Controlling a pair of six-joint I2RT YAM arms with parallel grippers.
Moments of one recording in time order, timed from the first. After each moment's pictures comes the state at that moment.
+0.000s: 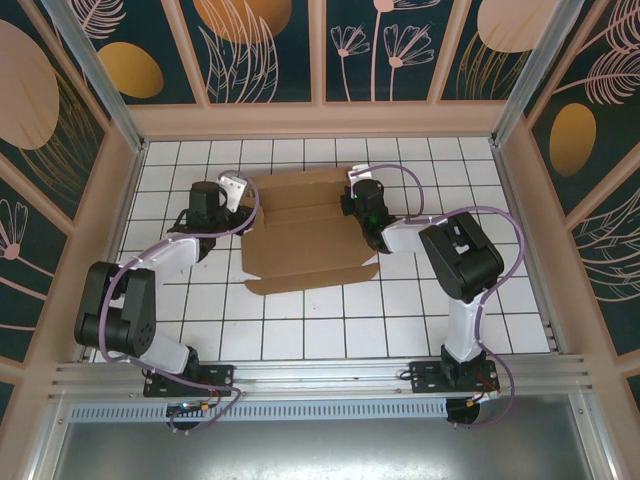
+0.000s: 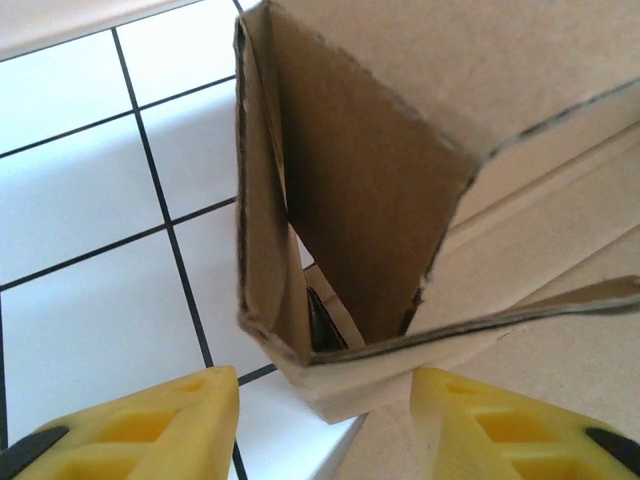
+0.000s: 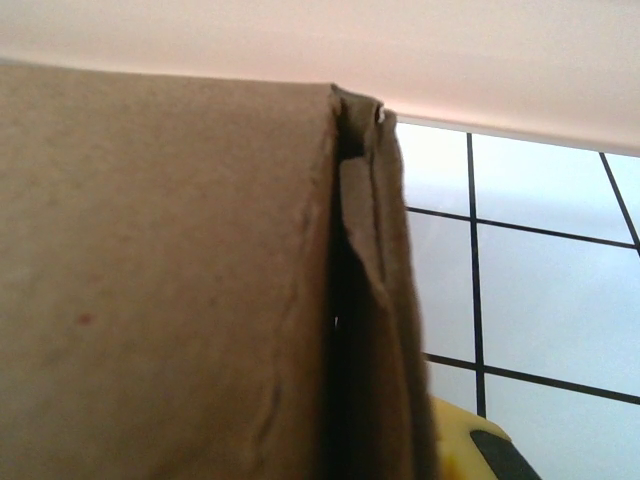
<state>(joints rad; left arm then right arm) -0.20 1.54 0.80 0.11 0.14 0.13 0.55 1.95 1.01 0.54 0.28 0.08</state>
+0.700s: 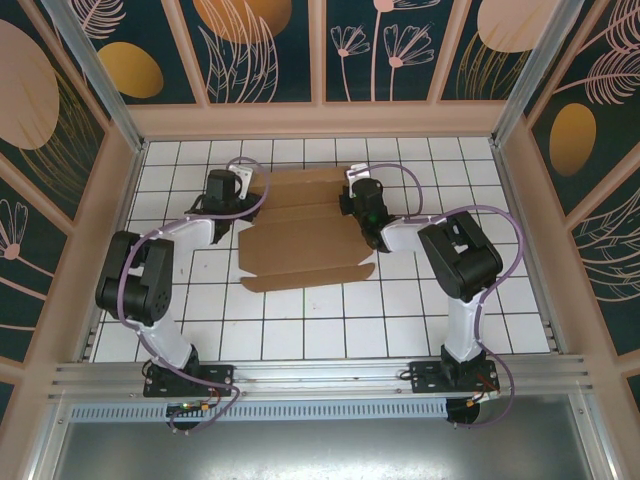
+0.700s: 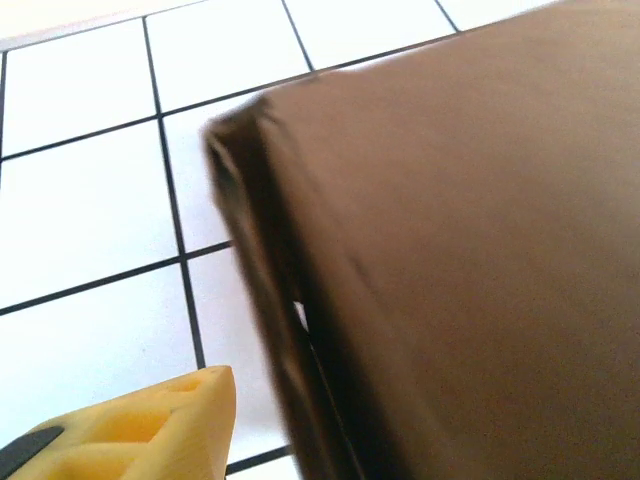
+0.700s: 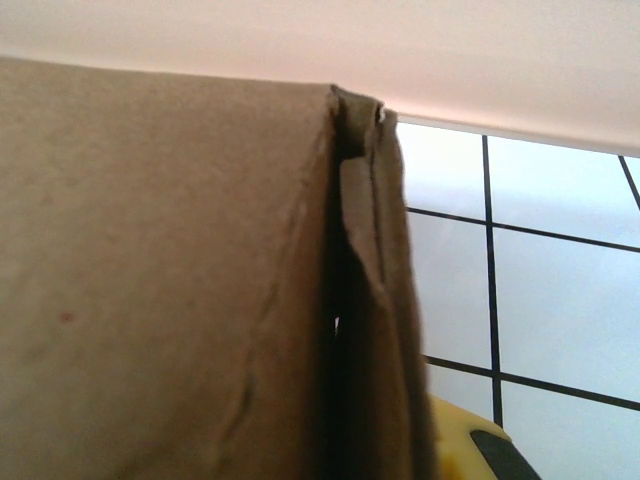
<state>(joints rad) -0.24 1.75 0.99 0.10 -0.02 0.03 0.55 1.95 1.02 0.54 0.26 0.08</state>
